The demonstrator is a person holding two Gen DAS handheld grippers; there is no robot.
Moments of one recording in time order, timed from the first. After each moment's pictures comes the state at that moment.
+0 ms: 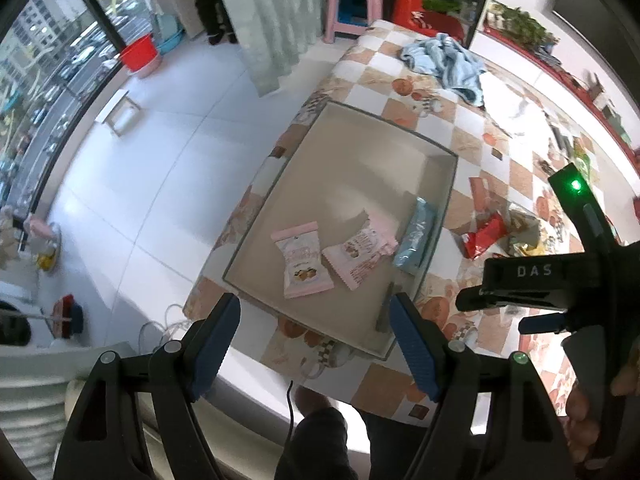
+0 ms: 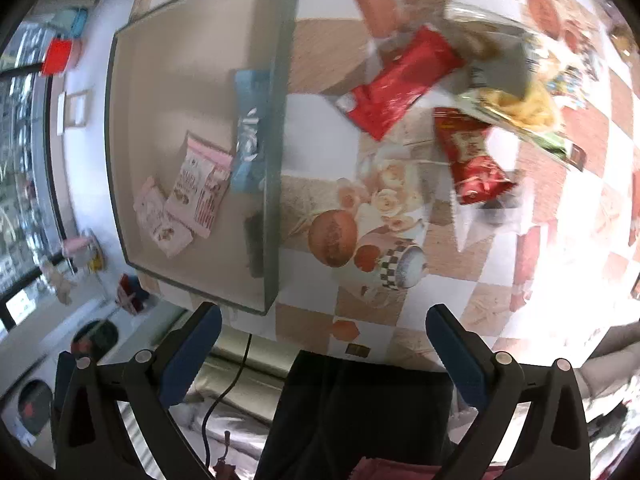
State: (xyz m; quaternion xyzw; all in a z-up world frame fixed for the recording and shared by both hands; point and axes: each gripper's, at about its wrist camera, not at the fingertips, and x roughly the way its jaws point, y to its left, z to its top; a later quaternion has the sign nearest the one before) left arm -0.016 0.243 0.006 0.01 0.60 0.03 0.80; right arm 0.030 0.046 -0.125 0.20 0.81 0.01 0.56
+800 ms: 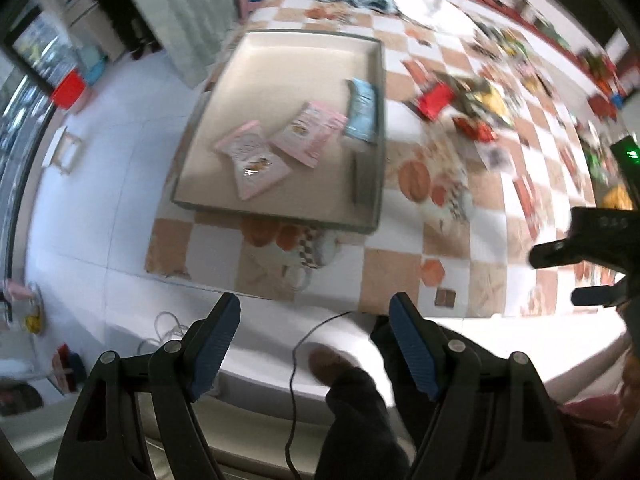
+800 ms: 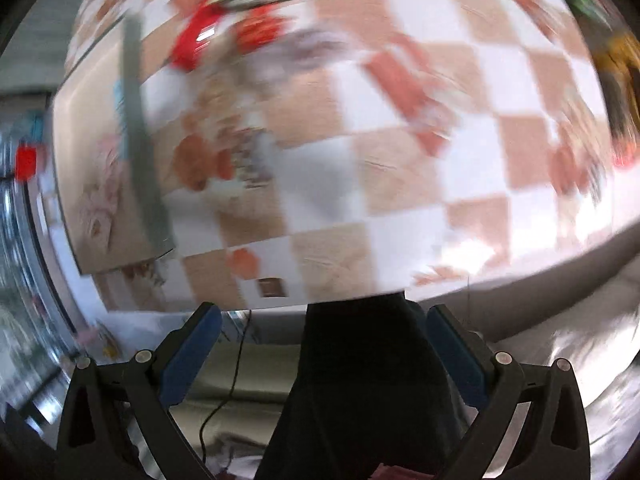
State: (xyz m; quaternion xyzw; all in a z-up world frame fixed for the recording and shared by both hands) left arm -0.117 0.232 -0.055 0.10 0.62 -0.10 0.77; right arm -0.140 -0.014 -0.126 0.31 0.74 -0.15 0.58
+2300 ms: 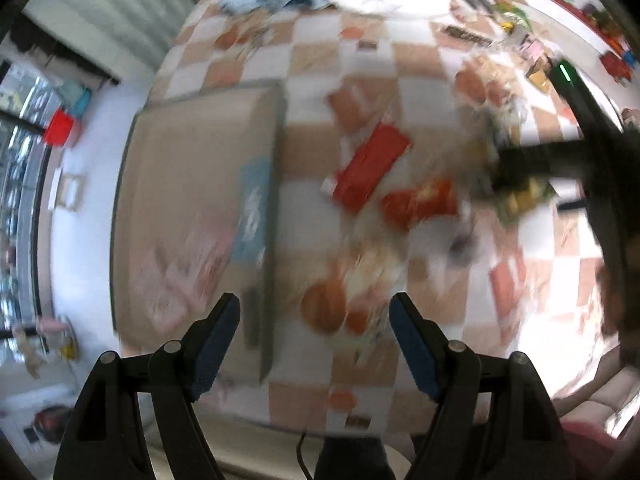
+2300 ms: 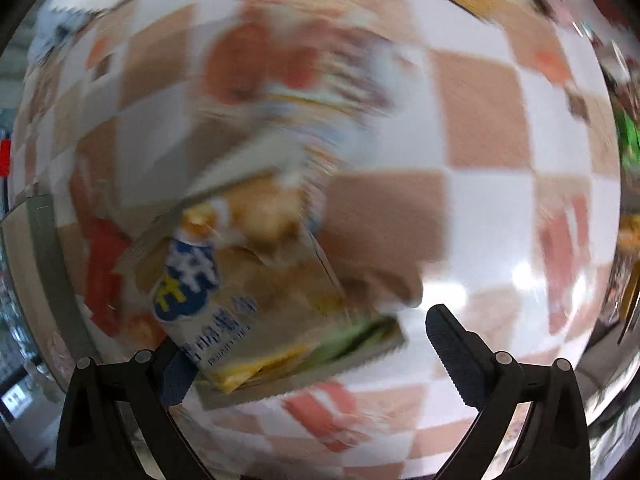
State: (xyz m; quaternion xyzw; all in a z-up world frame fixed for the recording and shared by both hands) left arm 0.010 0.051 -0.077 0.18 0.64 -0.09 0.74; right arm 0.035 -0.149 -0.216 0.22 0.75 -0.14 0.61
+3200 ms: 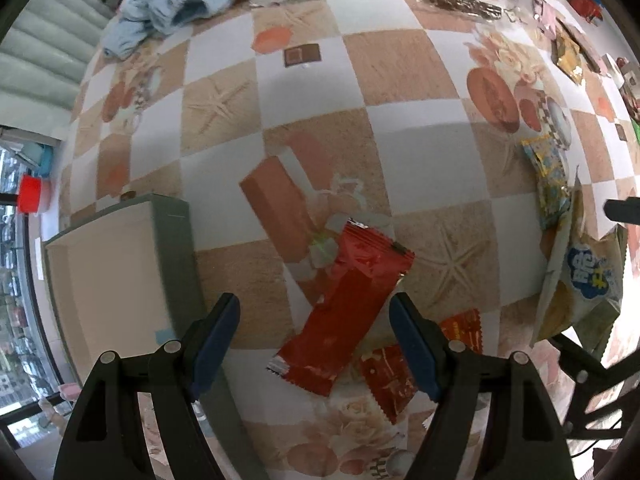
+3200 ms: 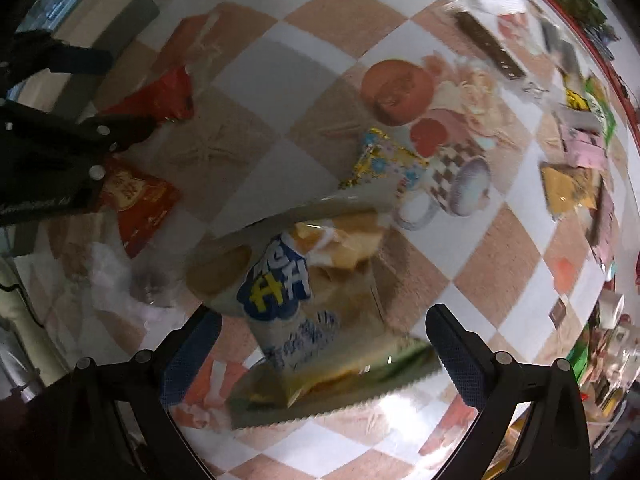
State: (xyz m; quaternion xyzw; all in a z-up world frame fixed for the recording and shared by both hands) left arm 0.109 -0.013 -0.172 0.25 0.66 -0.15 0.70; right arm 0.058 -0.046 -0.213 -0.11 0.72 0.09 0.68
